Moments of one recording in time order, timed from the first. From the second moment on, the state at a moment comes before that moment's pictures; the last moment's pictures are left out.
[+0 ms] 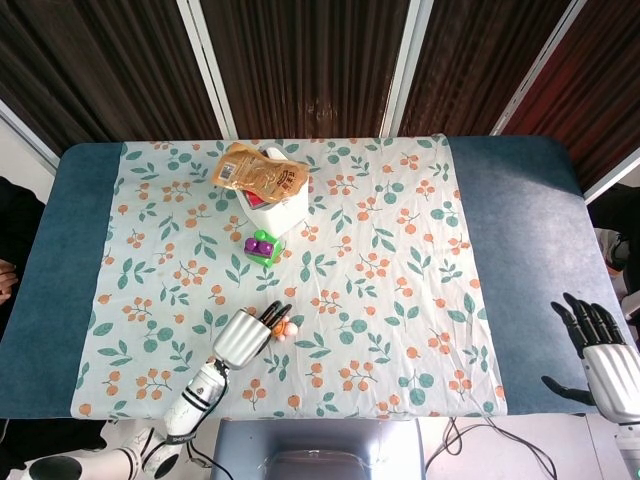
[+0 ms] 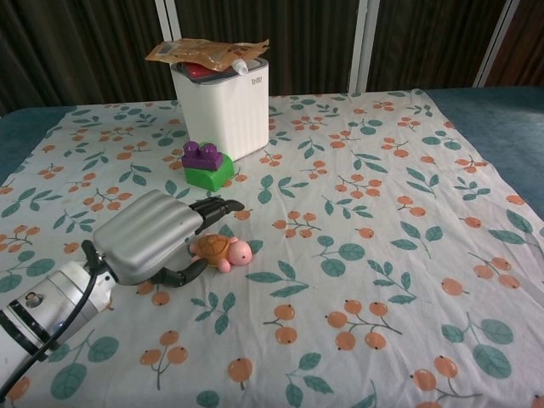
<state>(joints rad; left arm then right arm) -0.57 -2.00 -0.02 -0.85 1.68 1.28 0.30 0.02 -0.99 -0.02 -1.64 -1.62 1.51 0.08</state>
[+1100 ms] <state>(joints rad) -0.58 -2.12 0.01 -0.56 1.72 1.43 0.12 0.01 -0.99 -0.02 -1.64 -1.62 1.52 0.08</state>
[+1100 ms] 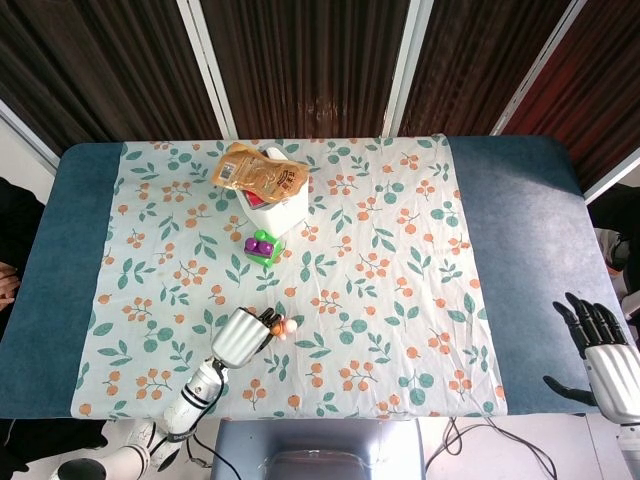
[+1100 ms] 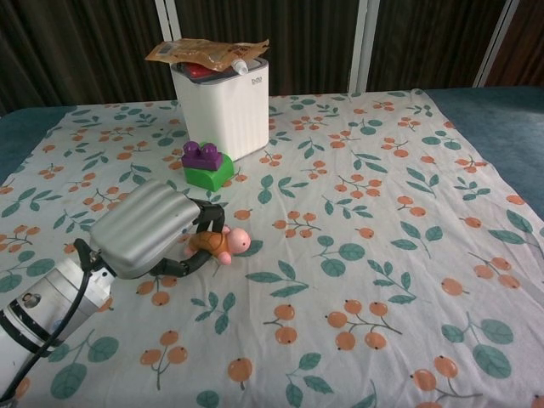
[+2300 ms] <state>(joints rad) -0.17 -1.28 0.19 -1.56 1.63 1.71 0.09 0.03 -1.04 -0.04 -1.65 -1.67 1.49 -0.02</state>
